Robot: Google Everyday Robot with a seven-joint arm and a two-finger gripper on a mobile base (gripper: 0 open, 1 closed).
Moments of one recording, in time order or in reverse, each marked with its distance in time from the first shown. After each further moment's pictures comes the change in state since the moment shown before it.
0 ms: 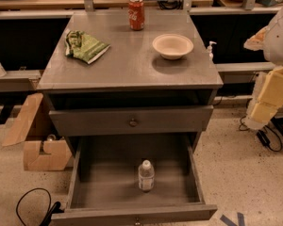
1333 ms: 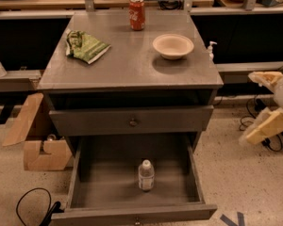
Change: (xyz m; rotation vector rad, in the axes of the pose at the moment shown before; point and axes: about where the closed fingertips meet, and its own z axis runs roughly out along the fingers) arm 0.045 -0.010 0.091 0.035 -0.445 0.107
